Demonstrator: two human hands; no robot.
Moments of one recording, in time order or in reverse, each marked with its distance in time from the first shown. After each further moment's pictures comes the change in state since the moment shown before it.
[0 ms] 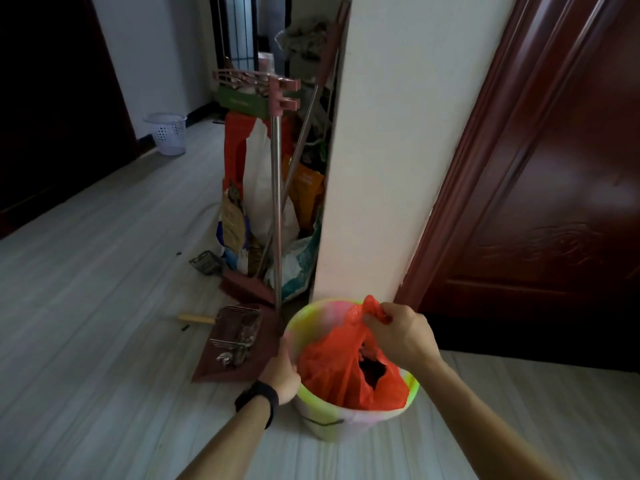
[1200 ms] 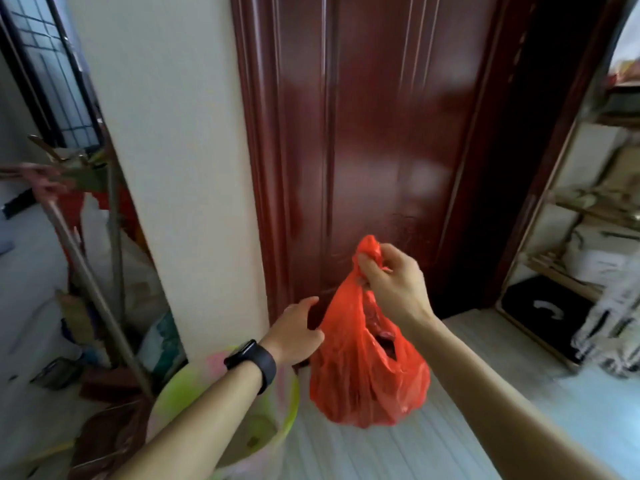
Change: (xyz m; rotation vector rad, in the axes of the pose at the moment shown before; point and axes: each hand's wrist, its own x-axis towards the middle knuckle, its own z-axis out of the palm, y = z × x) left_hand -0.083 0.298 0.053 0.182 -0.243 0.581; right_hand -0.045 0.091 -0.217 0.519 0.547 0.003
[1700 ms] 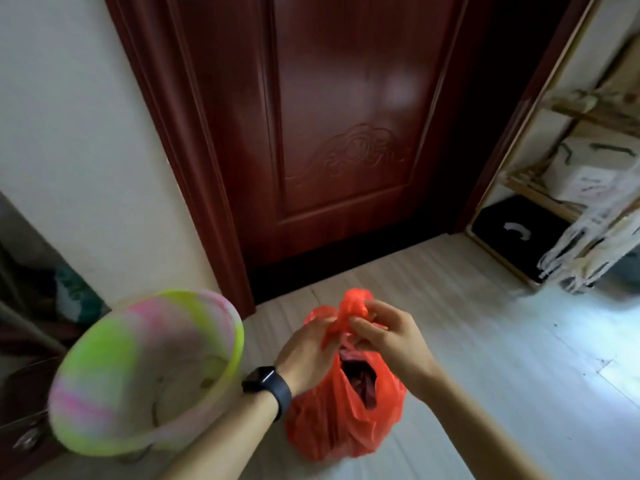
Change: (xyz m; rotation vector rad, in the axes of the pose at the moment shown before) left_hand 0.027 -0.031 0.186 -0.056 -0.059 0.290; right_hand -0.069 0.183 -0.028 0.204 -0.256 0.453
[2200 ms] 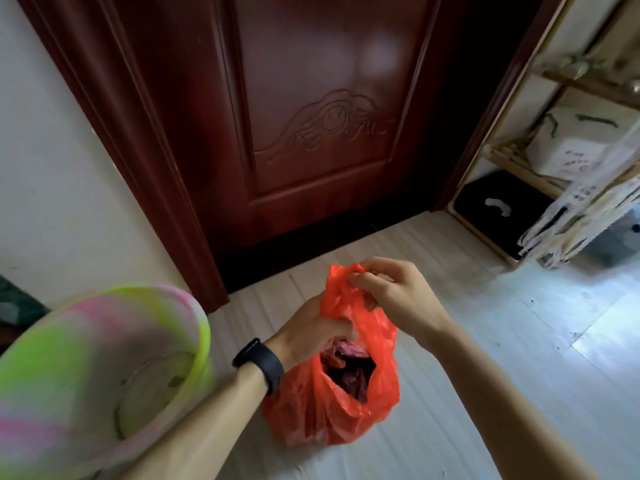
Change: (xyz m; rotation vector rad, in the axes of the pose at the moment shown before) left_hand 0.048 0.014 0.016 -0.662 -0.310 -0.189; right_hand 0.039 -0.029 -0.039 -0.349 0.053 -0.067
